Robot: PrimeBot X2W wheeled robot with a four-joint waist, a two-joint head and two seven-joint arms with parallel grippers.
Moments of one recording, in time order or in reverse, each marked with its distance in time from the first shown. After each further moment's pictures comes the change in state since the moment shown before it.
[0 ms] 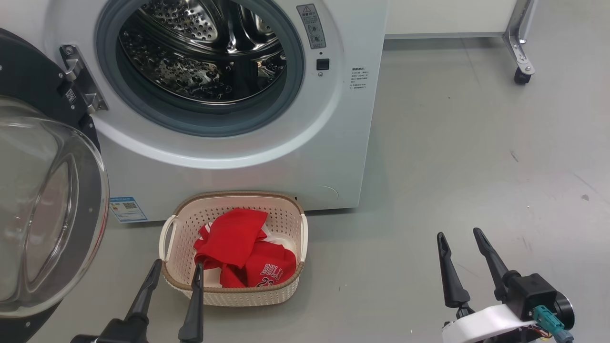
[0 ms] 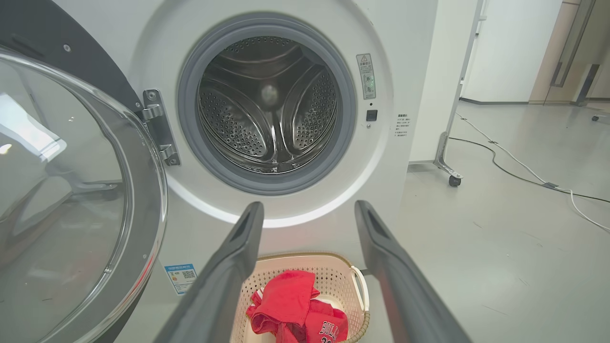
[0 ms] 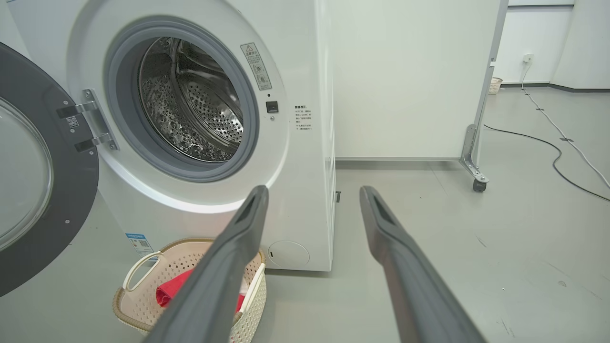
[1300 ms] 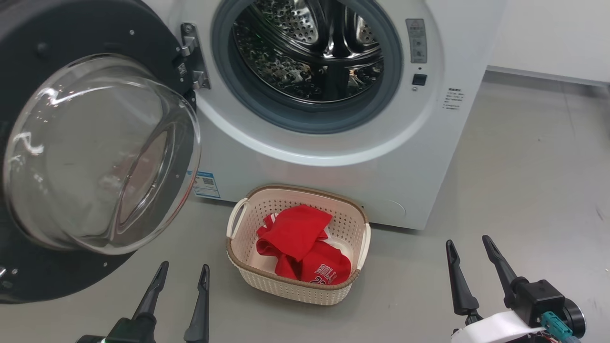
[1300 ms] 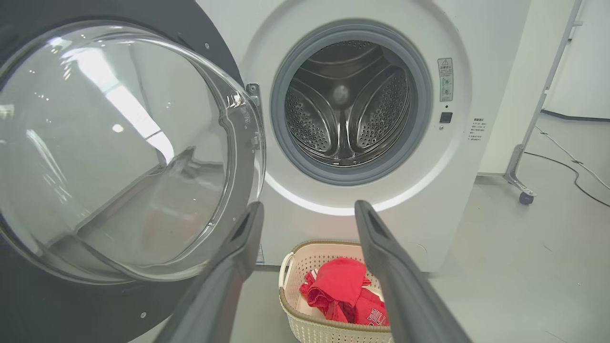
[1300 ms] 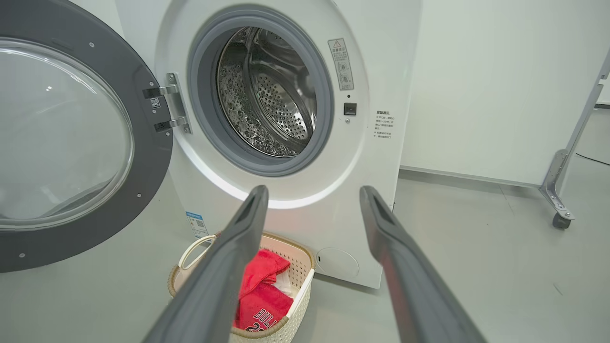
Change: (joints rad) left arm -0.003 -0.001 -0.022 0.008 0.006 0.011 0.015; right arm 0.035 -0.027 -0.013 -0.022 0.000 -0.008 0.018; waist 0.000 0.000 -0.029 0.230
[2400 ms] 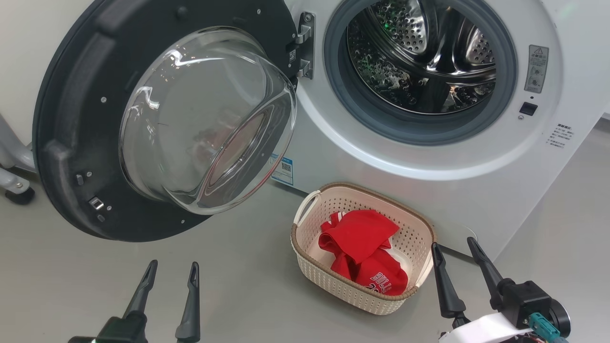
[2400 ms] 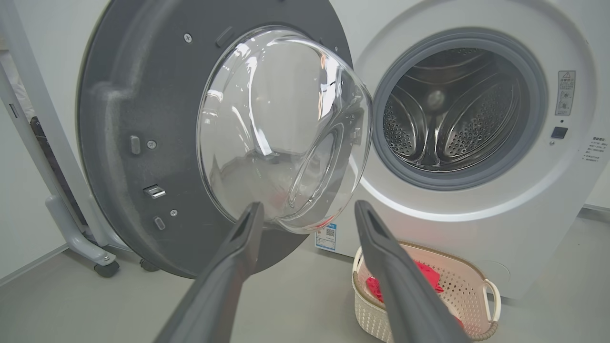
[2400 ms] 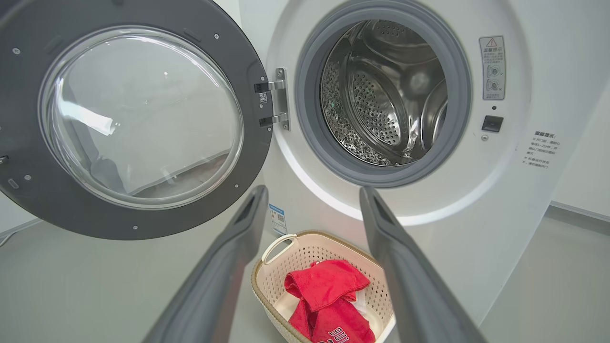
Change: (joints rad) left arm 0.000 0.003 0.026 -0.002 -0.002 0.009 0.002; right arm 0.000 0.019 0.038 -0.012 0.003 0.000 0.011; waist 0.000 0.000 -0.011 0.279
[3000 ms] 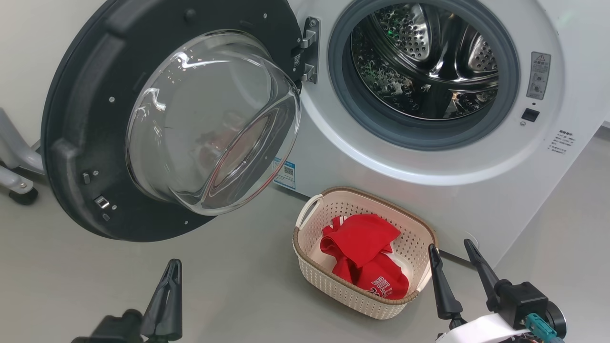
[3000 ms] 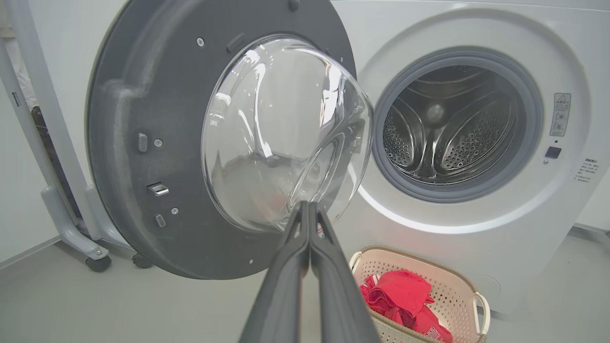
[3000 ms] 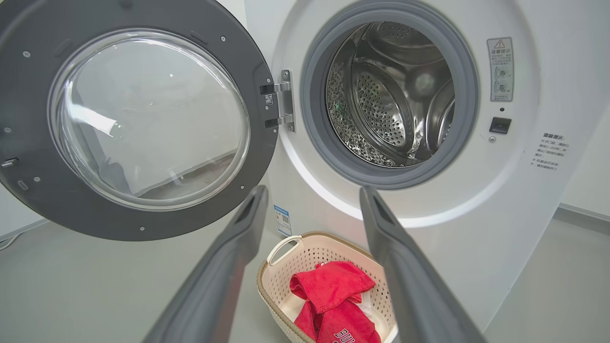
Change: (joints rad) left arm -0.001 0.000 -0.011 -0.012 -0.045 -0.012 0.004; right arm 0.000 0.010 0.004 0.010 0.006 0.000 0.001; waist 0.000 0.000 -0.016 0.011
